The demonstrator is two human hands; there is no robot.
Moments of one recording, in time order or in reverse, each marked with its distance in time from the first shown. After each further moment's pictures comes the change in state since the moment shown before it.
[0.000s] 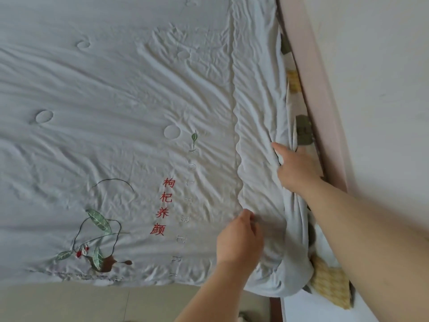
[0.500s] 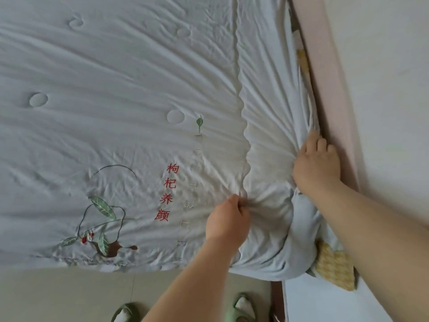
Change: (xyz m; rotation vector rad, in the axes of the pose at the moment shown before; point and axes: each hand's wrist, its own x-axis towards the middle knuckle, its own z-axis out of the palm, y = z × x) left_hand 0.016 -0.024 -0.018 0.066 -0.094 -0.128; right_hand -0.014 0.019 0.016 -0.668 0.005 0.080
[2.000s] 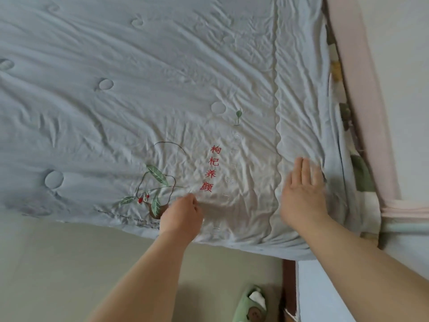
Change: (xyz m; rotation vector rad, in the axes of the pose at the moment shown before) left_hand -0.068 -0.139 -0.091 0.193 0.193 -0.199; right_hand -0.124 -0.086 -0.023 -0.138 -0.076 -0.248
